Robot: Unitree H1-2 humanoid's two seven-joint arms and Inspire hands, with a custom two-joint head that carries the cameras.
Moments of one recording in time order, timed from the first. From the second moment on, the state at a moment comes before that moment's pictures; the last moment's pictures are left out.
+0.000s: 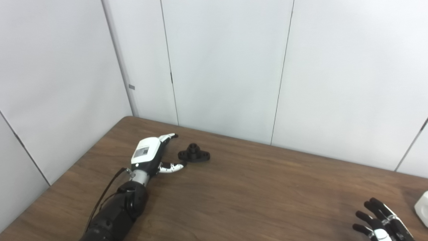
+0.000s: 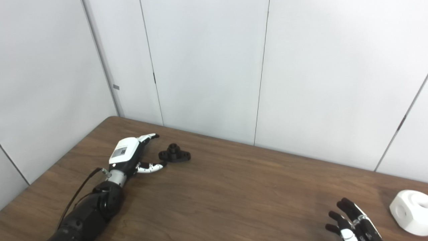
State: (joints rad) left arm -0.43 0.55 -0.13 0.65 0.63 -0.11 0.35; right arm -0.03 -0.05 -0.06 -0.14 0.21 0.08 0.08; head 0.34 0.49
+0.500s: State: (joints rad) left arm -0.46 0.58 -0.22 0.60 0.69 0.04 0.22; right arm -0.02 -0.04 -0.06 -0.16 0.21 0.07 0.08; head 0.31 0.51
